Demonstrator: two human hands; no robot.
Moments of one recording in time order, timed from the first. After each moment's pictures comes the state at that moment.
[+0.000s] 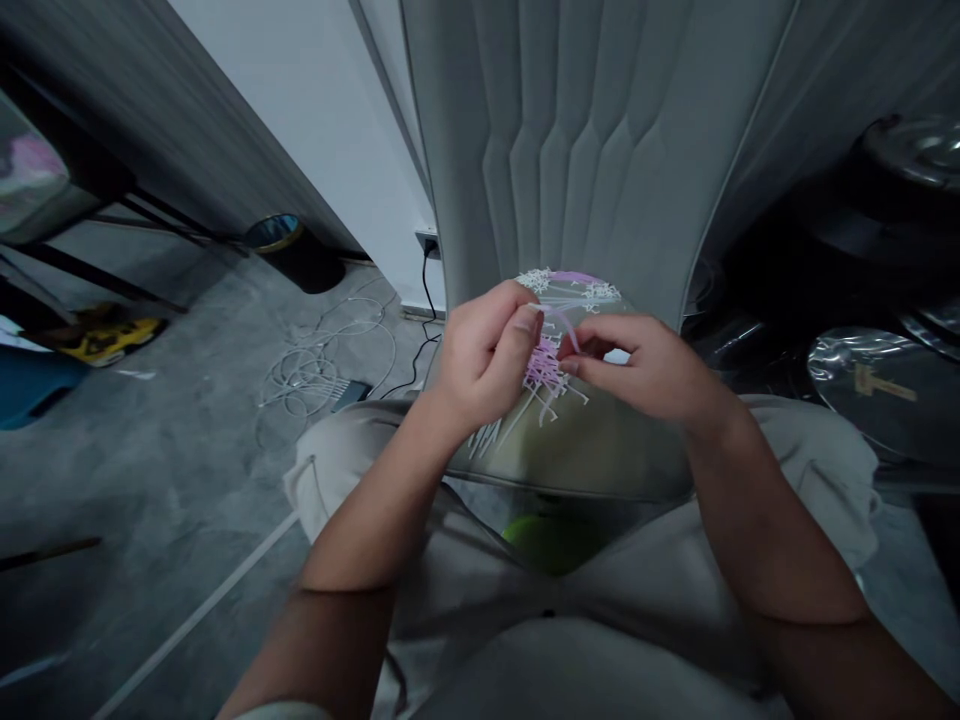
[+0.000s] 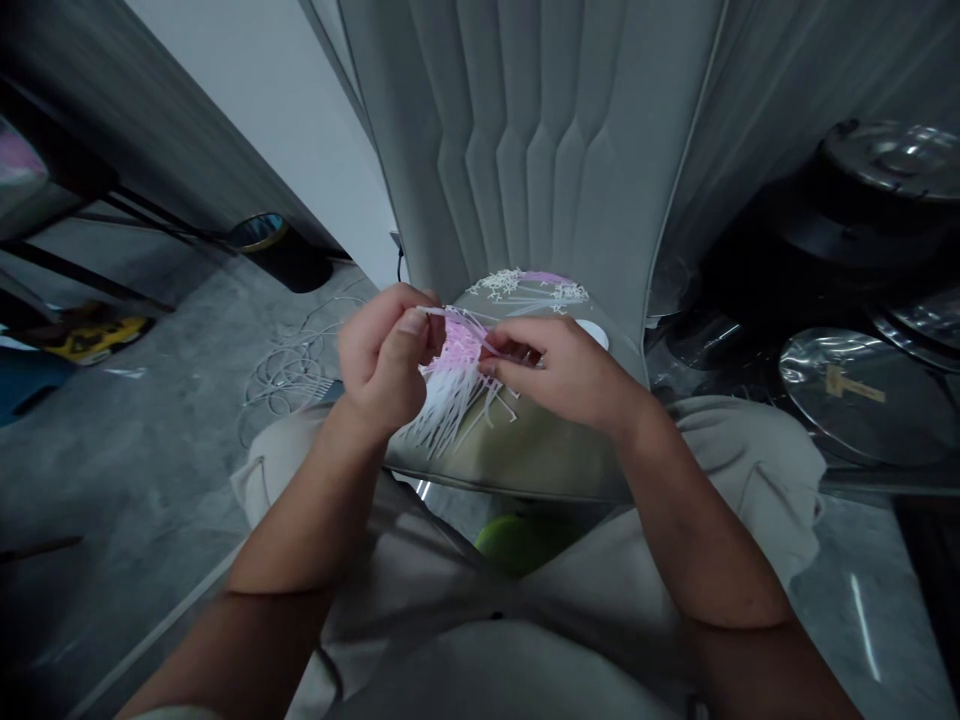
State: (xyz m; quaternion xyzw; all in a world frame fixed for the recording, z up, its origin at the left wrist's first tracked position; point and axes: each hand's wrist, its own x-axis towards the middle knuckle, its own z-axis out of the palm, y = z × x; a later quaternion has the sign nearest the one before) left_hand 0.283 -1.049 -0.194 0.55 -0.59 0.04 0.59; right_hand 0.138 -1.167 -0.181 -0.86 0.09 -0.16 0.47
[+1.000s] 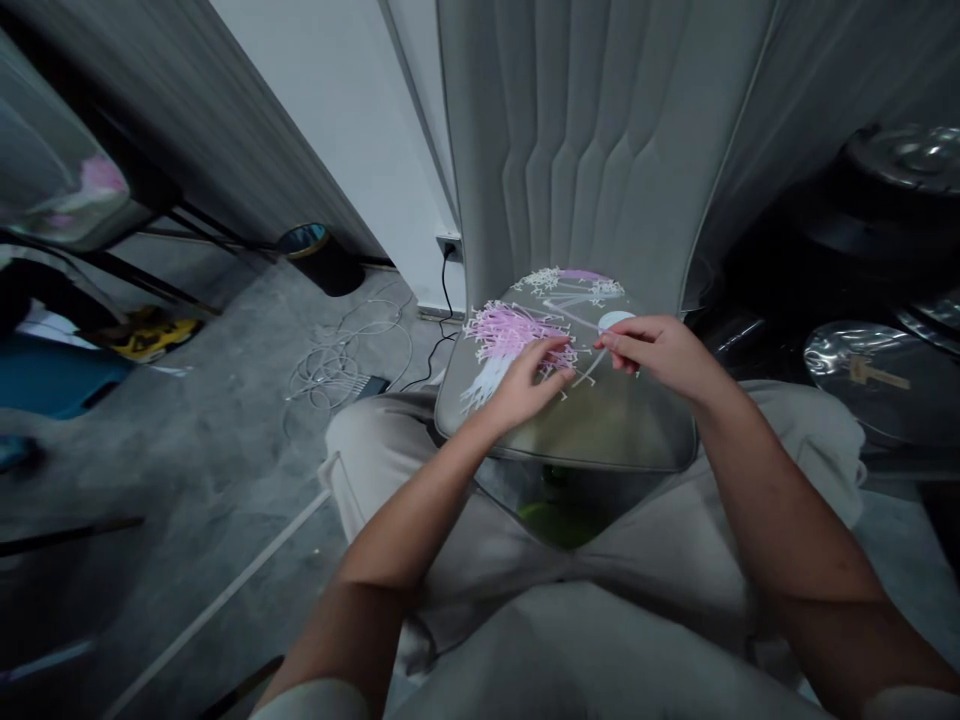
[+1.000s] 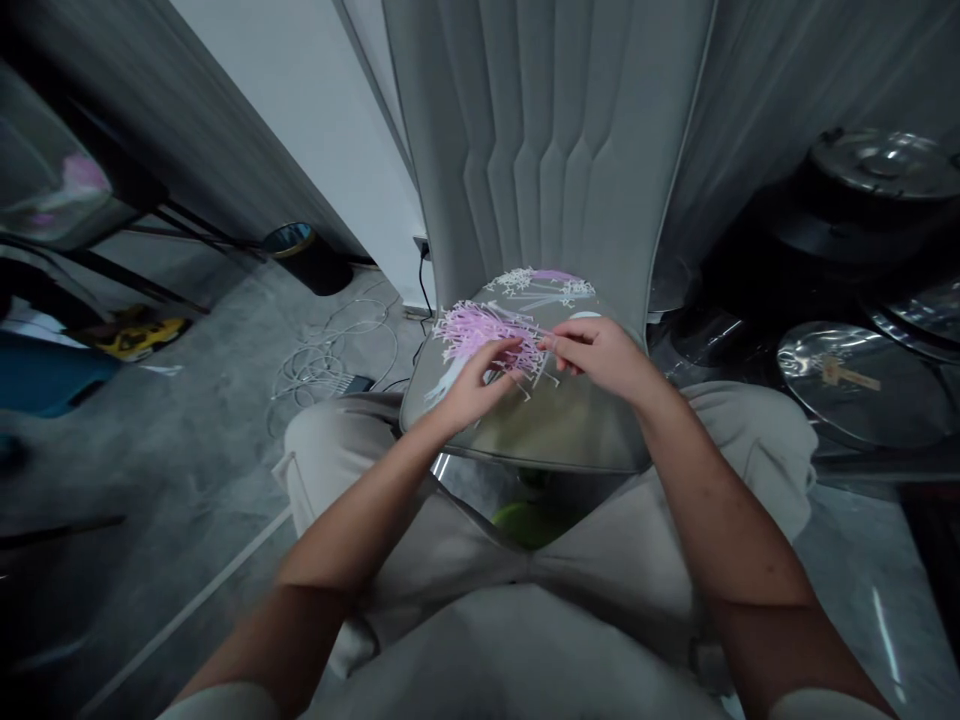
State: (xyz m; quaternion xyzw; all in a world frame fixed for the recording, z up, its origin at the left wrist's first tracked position) left_hand 0.271 -1.028 -0.289 0.65 -0.52 -0.20 0.52; right_hand 0.109 -1.178 -0.217 -0.76 0.22 -0.14 0.59
